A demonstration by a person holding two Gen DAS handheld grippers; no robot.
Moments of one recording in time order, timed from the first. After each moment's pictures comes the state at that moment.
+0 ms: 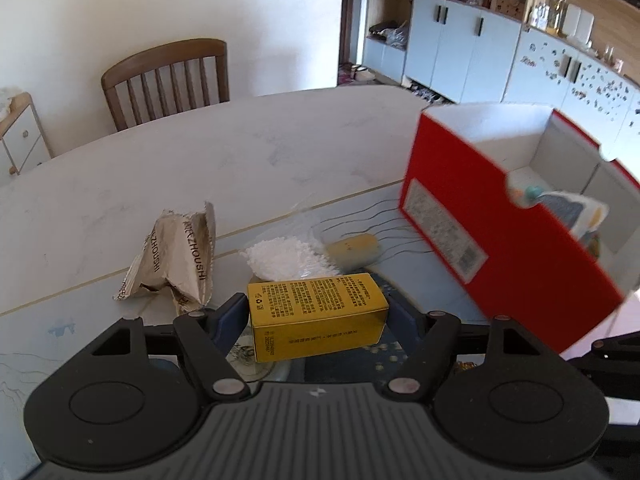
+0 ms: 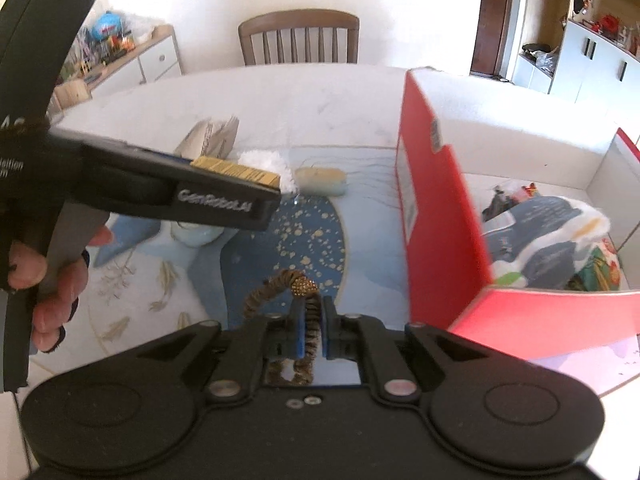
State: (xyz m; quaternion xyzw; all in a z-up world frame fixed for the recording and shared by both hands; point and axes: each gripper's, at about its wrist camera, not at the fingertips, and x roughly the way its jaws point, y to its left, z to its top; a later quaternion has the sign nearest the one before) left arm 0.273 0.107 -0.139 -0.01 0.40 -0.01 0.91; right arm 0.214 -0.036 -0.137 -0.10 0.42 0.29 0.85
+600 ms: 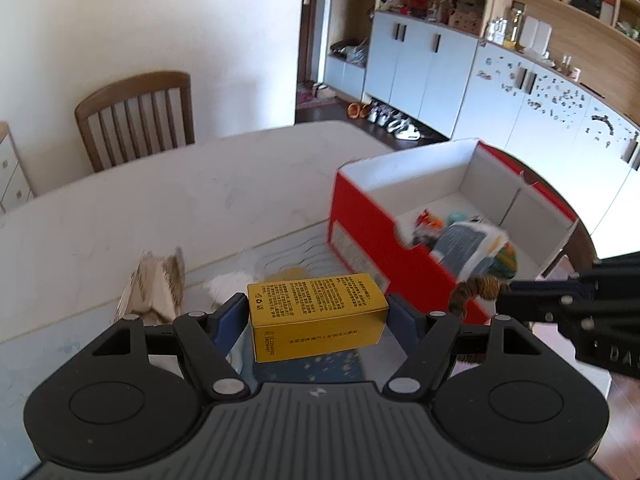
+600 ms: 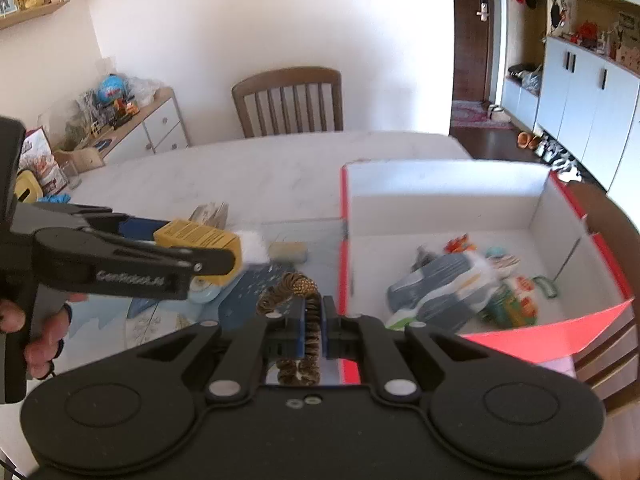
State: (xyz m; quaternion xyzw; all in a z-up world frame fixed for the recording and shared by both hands) left arm 0.240 0.075 -0.066 -0.01 0.38 -0.06 0.92; right arm 0.223 -0.110 -0.049 -0.05 0.38 0.30 0.88
